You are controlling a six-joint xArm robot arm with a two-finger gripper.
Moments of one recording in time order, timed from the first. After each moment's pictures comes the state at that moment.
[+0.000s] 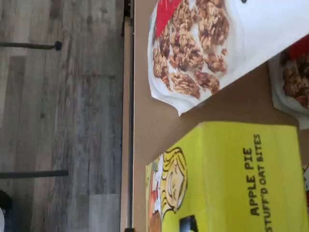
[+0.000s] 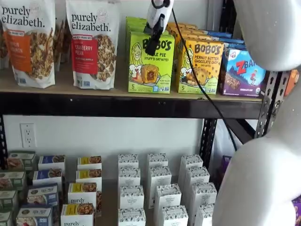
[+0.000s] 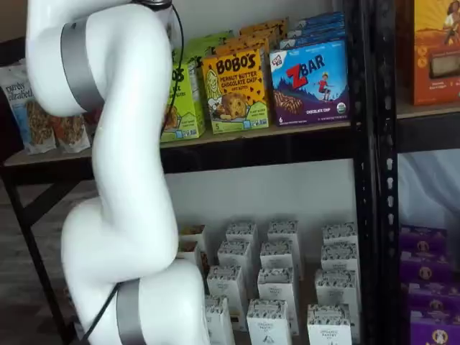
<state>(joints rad) 0.26 -0.09 -1.59 0.25 1.47 -1.28</state>
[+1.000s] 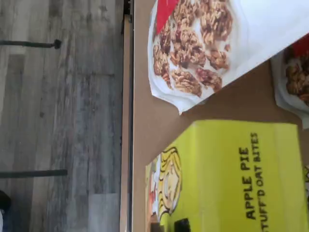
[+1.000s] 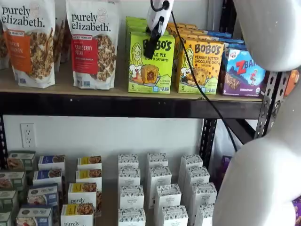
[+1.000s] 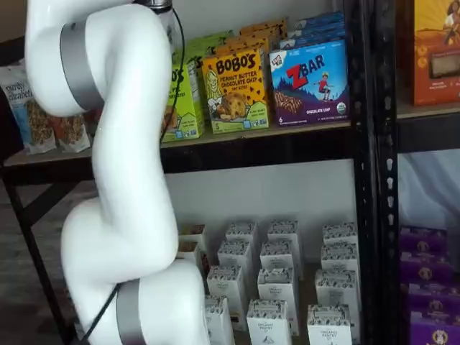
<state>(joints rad) 0.27 -0.10 -1.56 0.25 1.45 -1.28</state>
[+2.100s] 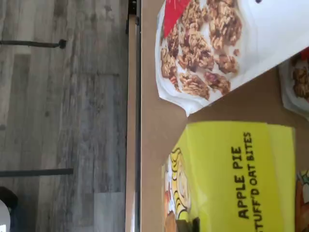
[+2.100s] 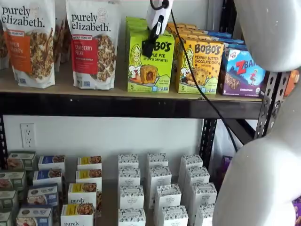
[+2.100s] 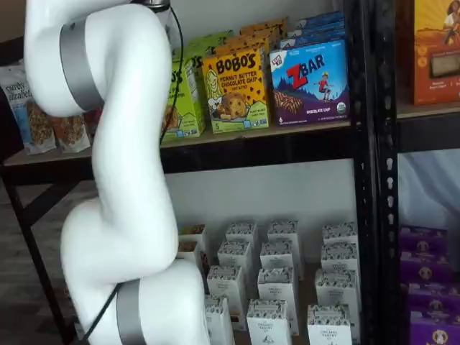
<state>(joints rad) 0.27 -0.10 -1.58 0.24 1.48 -1.27</state>
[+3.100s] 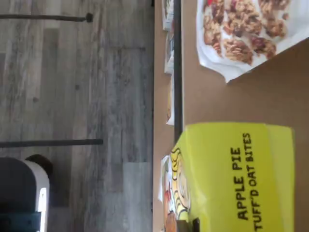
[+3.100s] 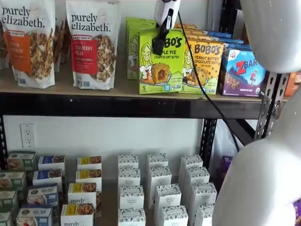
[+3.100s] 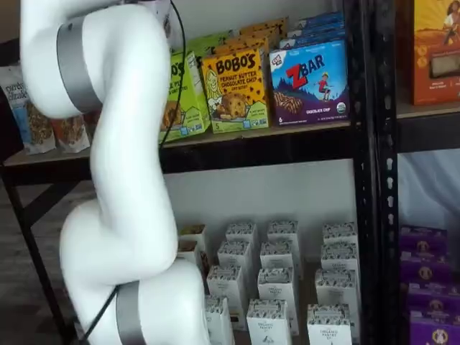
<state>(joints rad) 0.26 -0.13 -1.63 0.19 1.65 -1.27</state>
